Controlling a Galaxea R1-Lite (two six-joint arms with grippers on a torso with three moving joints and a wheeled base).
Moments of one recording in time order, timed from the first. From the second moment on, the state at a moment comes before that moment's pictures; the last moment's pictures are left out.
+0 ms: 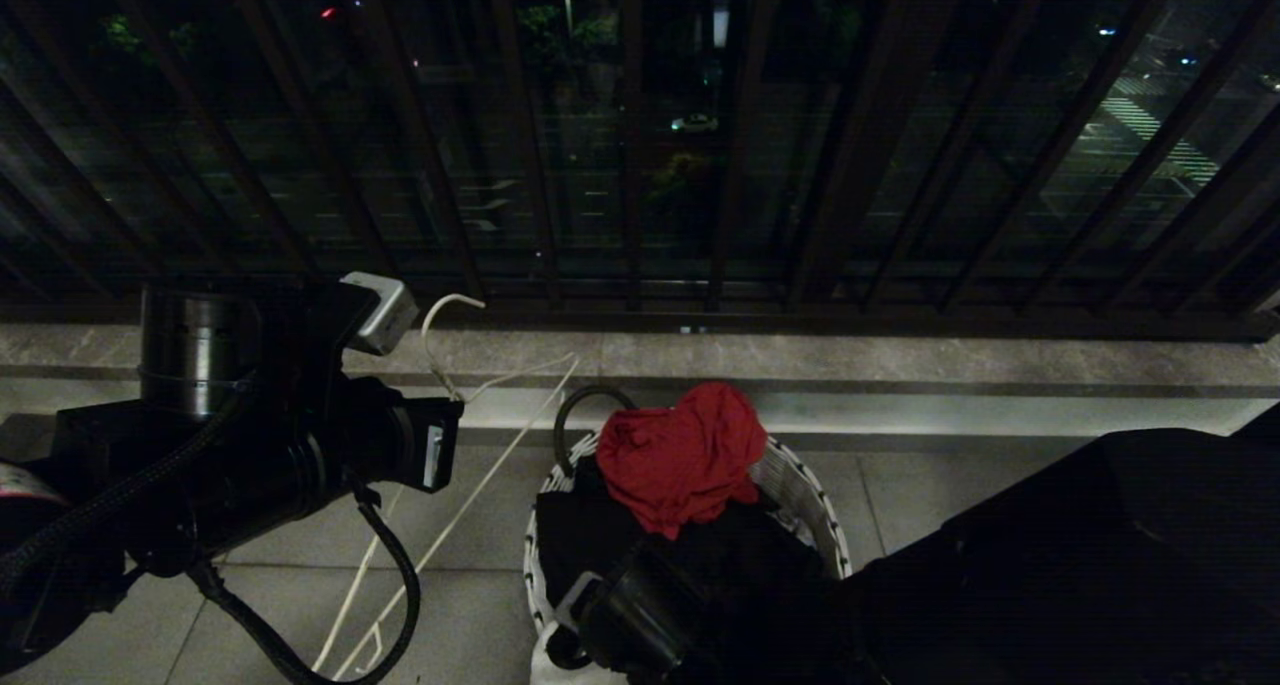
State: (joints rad) left arm -0.45 1.47 -0.74 -0.39 0.12 0.02; right arm 1.00 2.18 -1.11 -0.08 -0.14 -0.05
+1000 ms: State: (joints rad) left arm -0.44 1.48 -0.74 -0.39 0.12 0.02; right arm 0.98 2.26 -1.12 -0.19 -0.13 -0.15
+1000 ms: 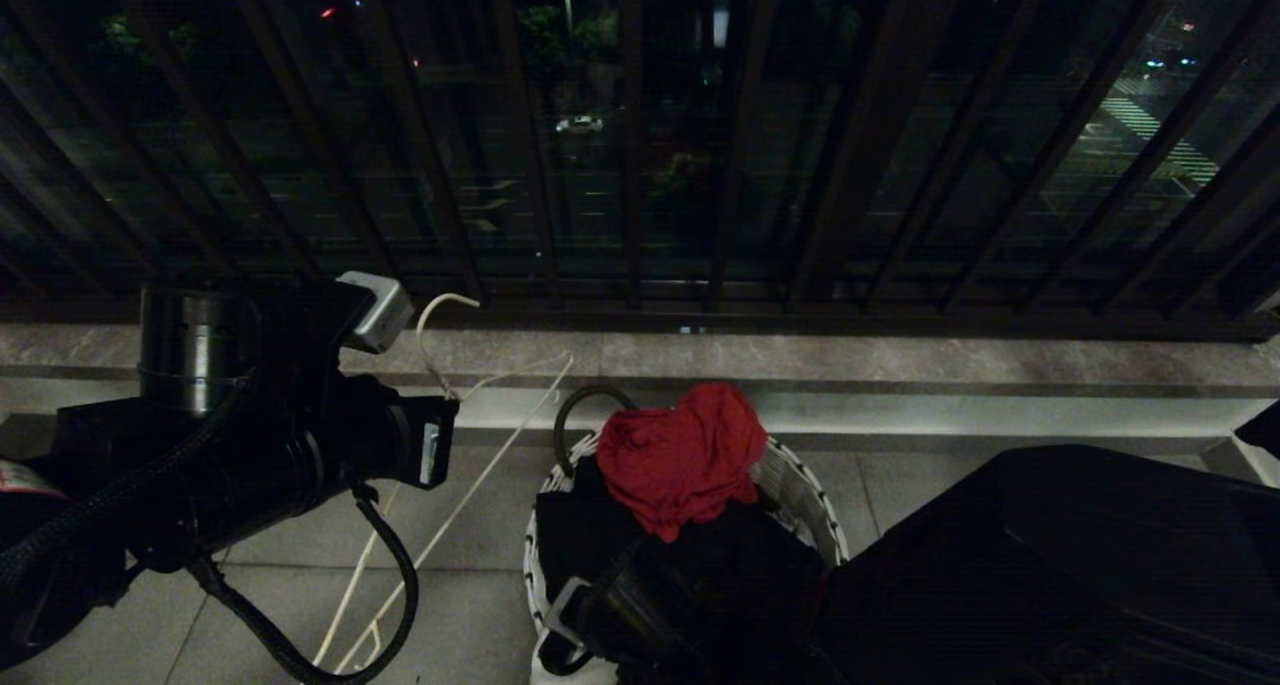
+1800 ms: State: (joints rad) left arm -0.43 1.49 -0.75 -0.40 0.12 0.02; right arm 0.98 2.16 -1.09 -0.19 -0.12 -0.11
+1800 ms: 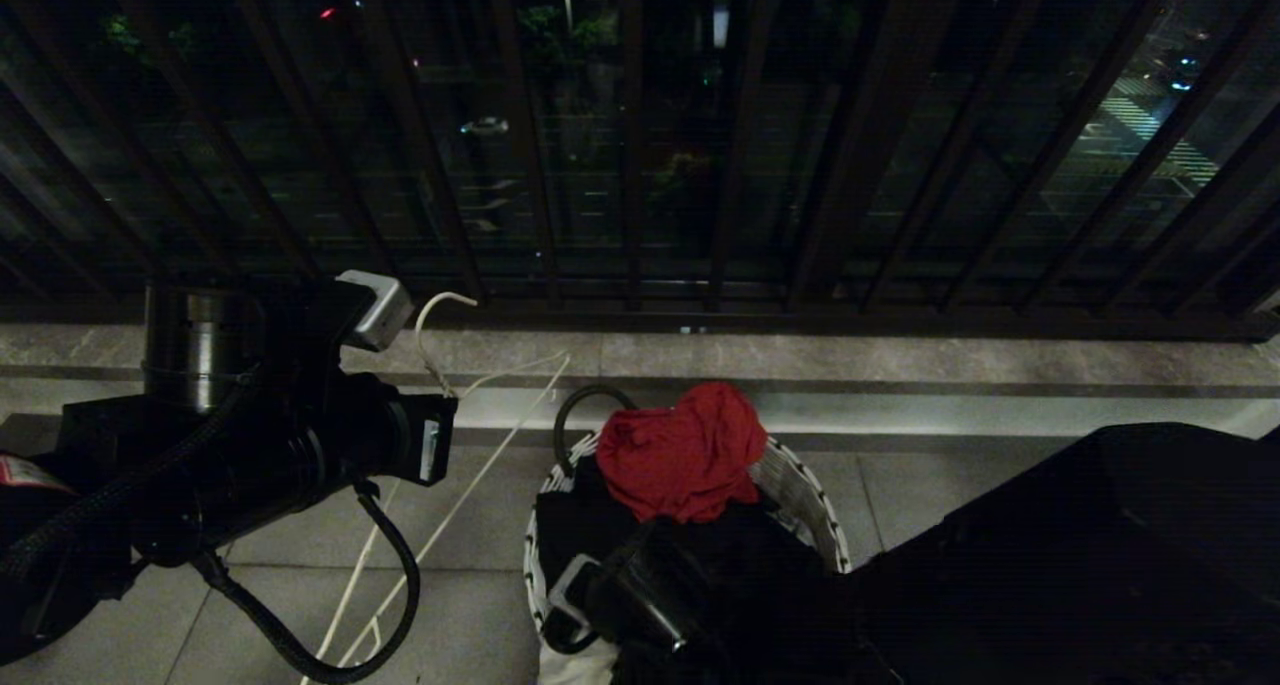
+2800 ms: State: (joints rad) left arm -0.43 1.46 -0.75 -0.39 0.12 0.02; right arm 0.98 1.62 -1.15 -0.14 -0.17 0.08
